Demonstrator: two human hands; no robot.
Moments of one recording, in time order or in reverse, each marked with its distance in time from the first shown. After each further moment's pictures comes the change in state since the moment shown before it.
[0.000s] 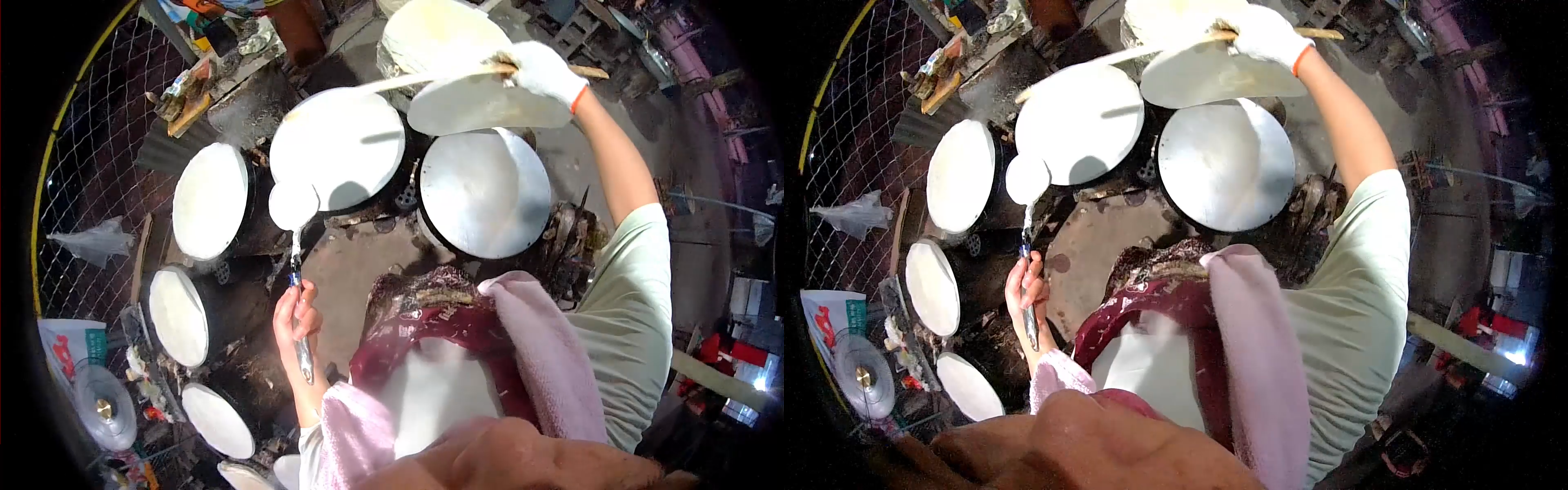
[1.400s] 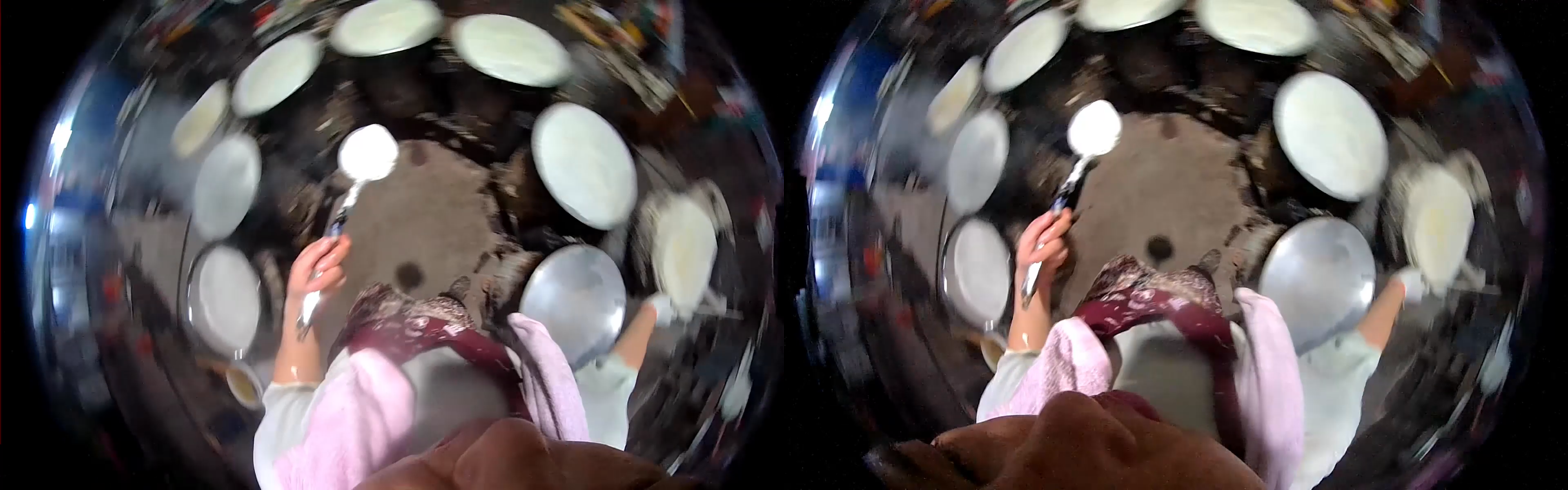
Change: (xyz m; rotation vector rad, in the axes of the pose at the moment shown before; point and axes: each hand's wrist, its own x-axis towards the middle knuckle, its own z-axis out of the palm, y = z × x) left_hand -0.245 -0.238 -0.023 -0.447 0.317 0.732; right_hand 0.079 0.088 0.298 0.371 0.174 0.842
